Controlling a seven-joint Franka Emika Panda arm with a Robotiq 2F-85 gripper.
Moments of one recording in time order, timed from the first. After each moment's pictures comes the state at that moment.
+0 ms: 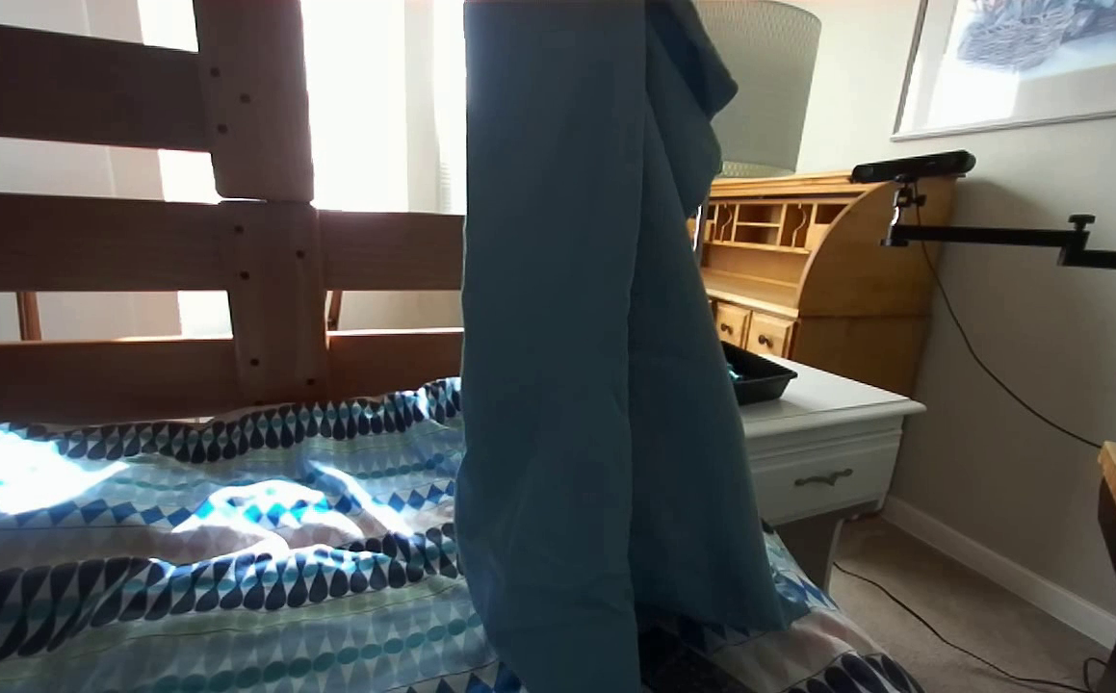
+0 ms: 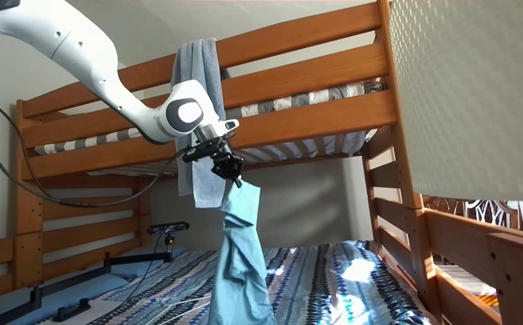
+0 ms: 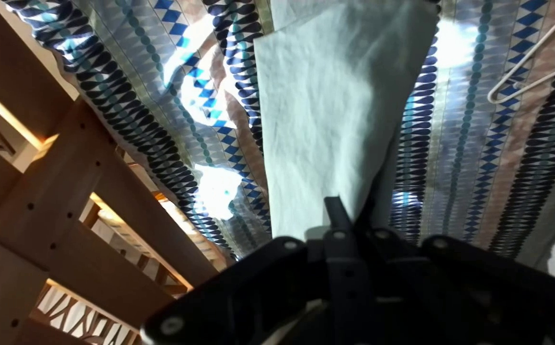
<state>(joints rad) 0.39 -0.14 0.28 -2.21 0.01 2.63 -0.17</state>
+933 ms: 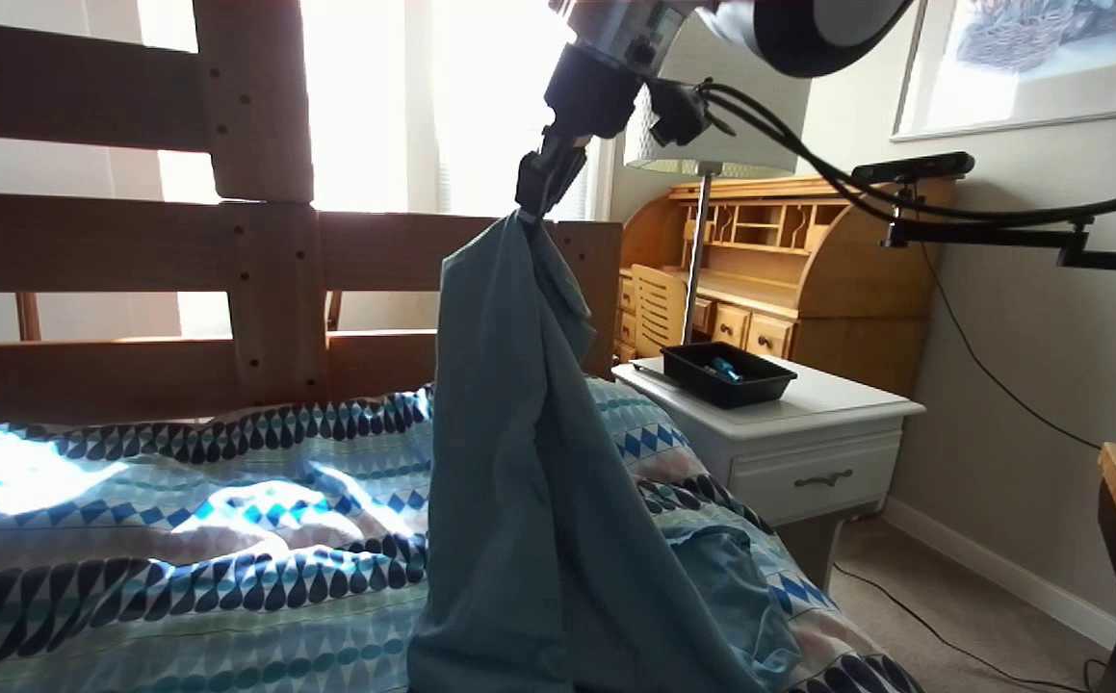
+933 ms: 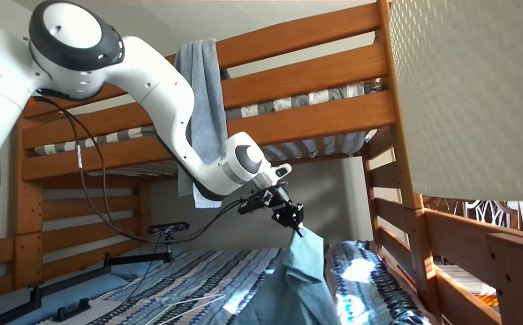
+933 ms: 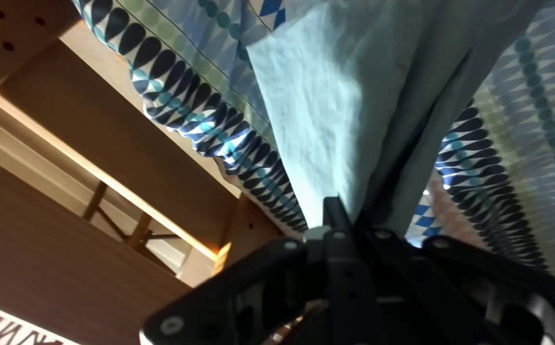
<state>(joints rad) 0.49 0.34 -0.06 -1.97 -0.61 2.76 0.52</state>
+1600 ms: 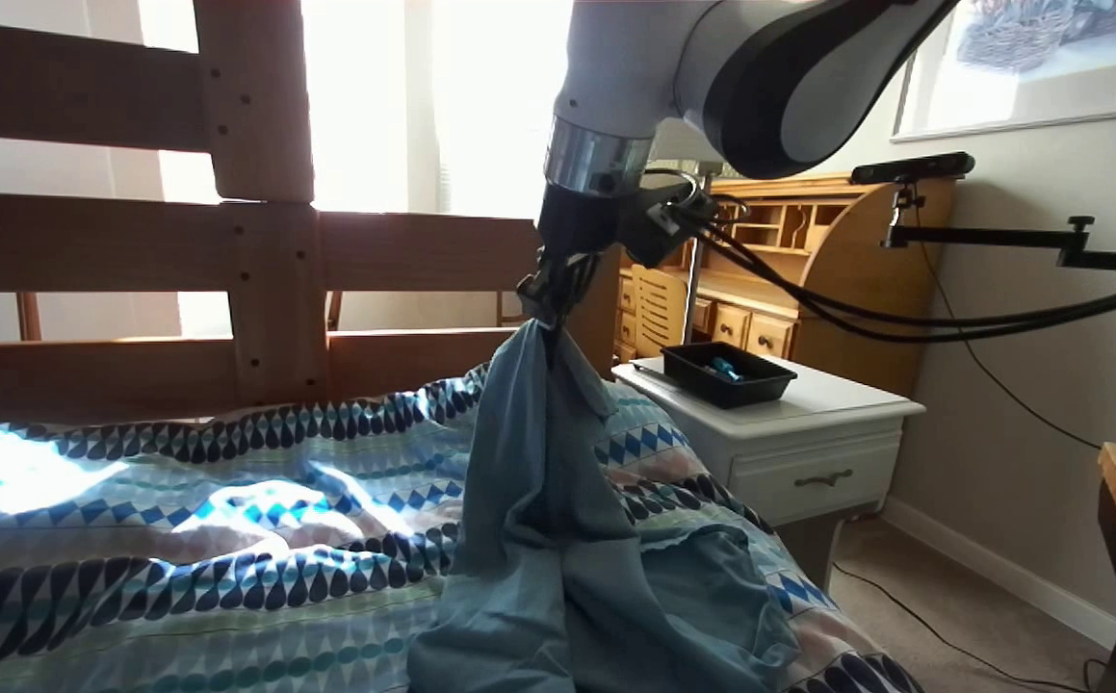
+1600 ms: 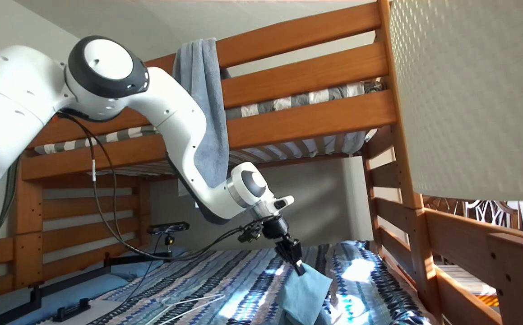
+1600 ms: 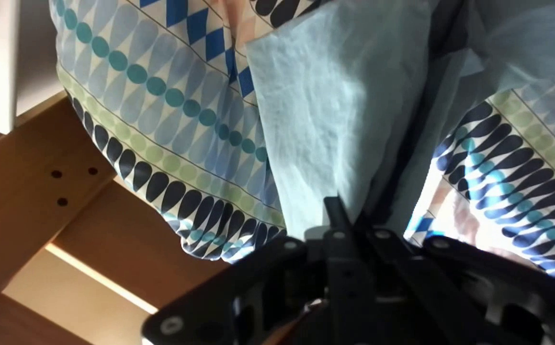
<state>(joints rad) 0.57 0.52 -0.10 -1.89 -0.67 2.58 0.84</state>
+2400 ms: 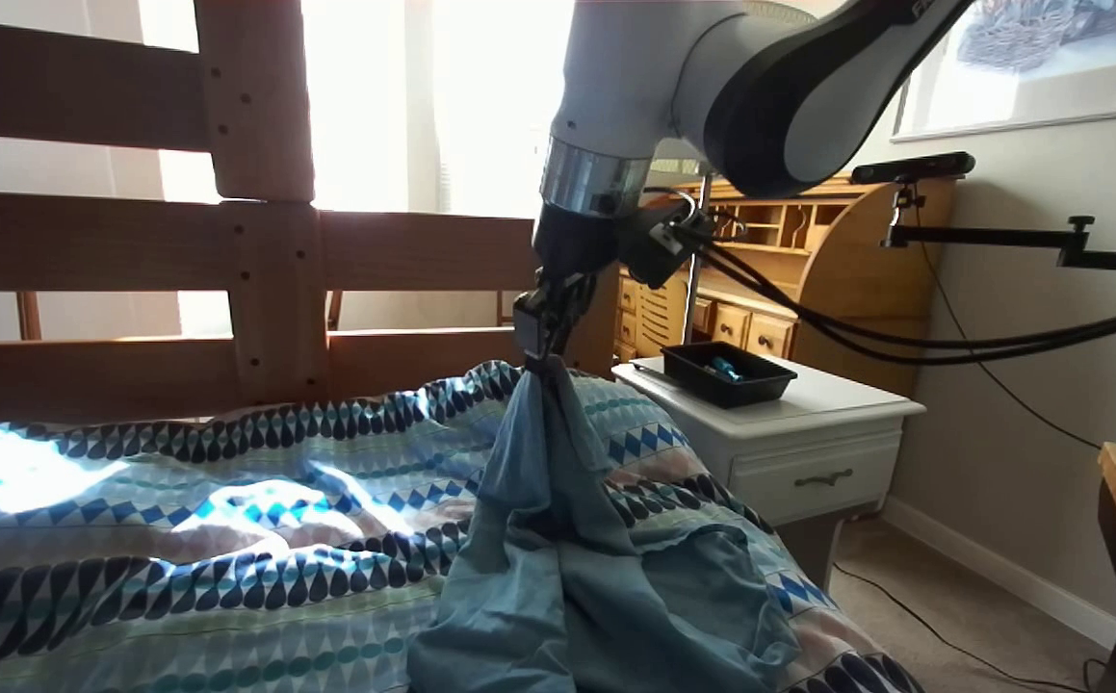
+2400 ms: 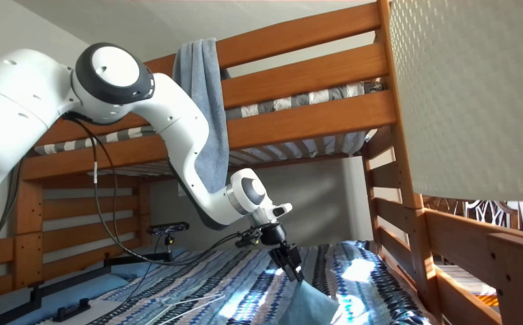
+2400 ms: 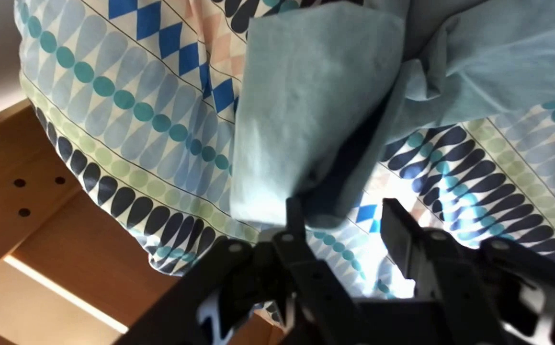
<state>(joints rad) 0.54 0.55 -0.05 -1.88 -0.67 2.59 0.81</state>
